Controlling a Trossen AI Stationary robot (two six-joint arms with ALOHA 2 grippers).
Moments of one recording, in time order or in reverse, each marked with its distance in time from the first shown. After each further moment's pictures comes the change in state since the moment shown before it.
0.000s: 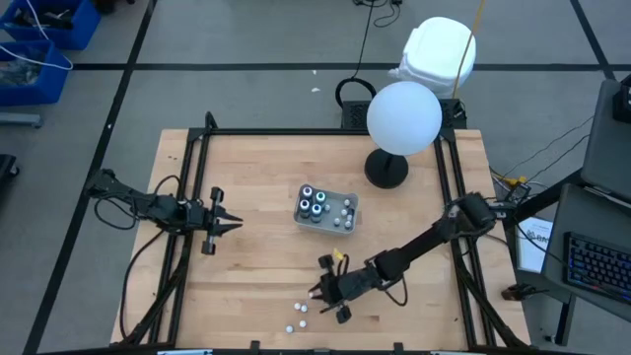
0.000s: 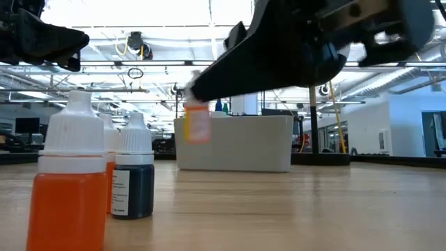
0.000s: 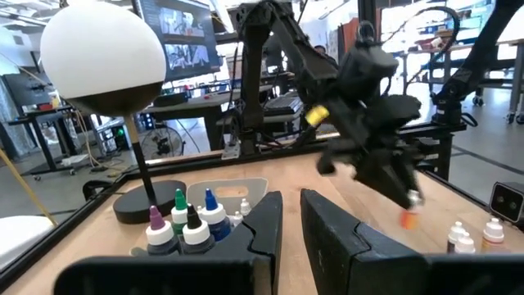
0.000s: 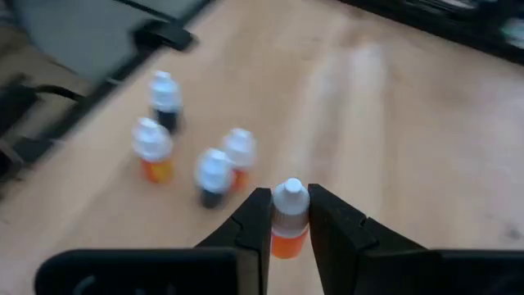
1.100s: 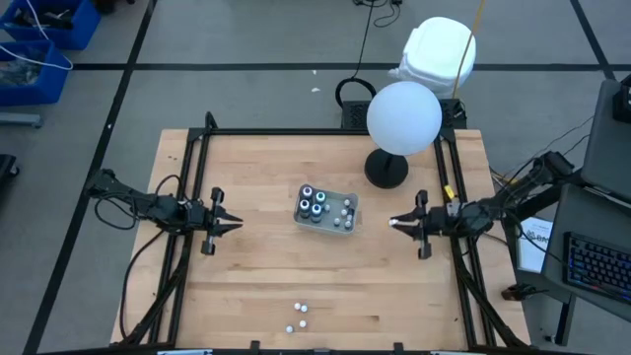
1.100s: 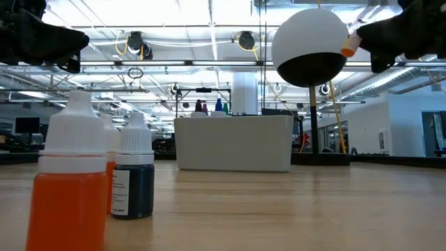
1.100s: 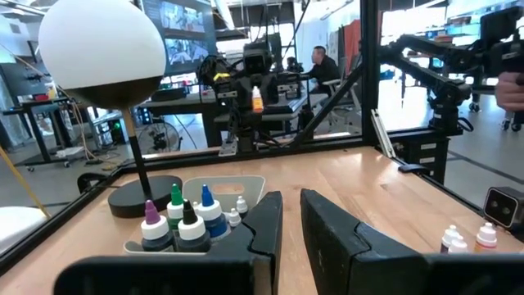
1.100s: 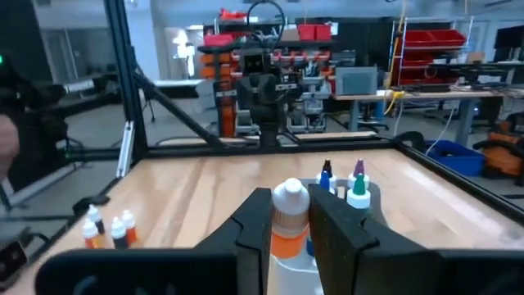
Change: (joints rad) left arm 0.000 0.000 0.000 -0.006 0.000 -0.038; right arm 0.043 -1.481 -1.015 0.117 0.354 0.078
